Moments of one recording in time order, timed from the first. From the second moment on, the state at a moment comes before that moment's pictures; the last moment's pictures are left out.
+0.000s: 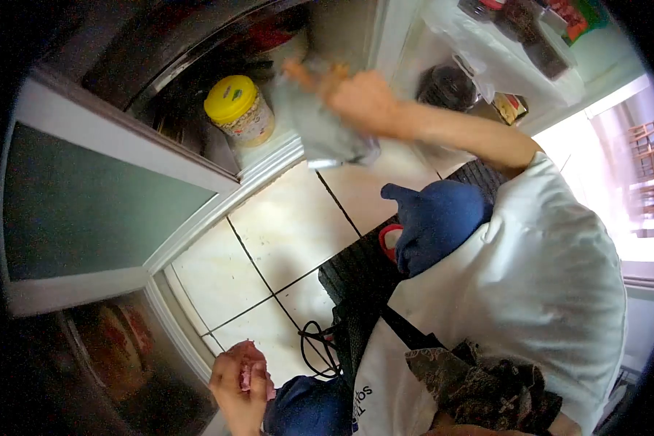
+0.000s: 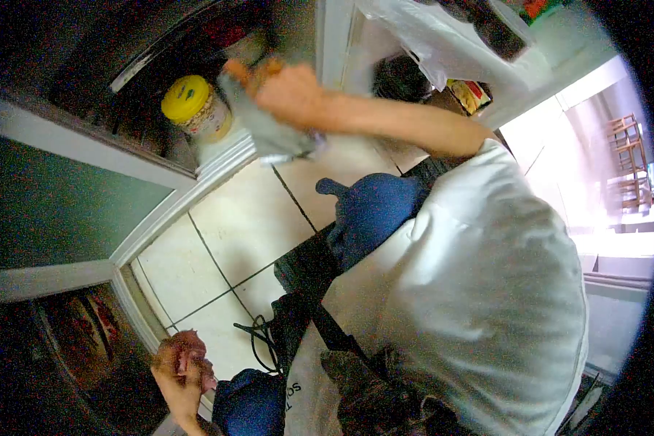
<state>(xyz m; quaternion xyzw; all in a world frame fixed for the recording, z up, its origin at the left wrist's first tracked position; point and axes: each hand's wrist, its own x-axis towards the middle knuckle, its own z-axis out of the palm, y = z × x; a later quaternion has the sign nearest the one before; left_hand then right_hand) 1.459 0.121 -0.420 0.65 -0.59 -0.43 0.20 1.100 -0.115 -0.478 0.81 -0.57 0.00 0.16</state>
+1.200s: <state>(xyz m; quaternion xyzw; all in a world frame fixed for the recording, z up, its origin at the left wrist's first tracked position) 1.440 0.086 -0.472 0.72 -0.36 -0.42 0.42 1.279 -0.023 -0.526 0.85 0.00 0.51 -0.10</state>
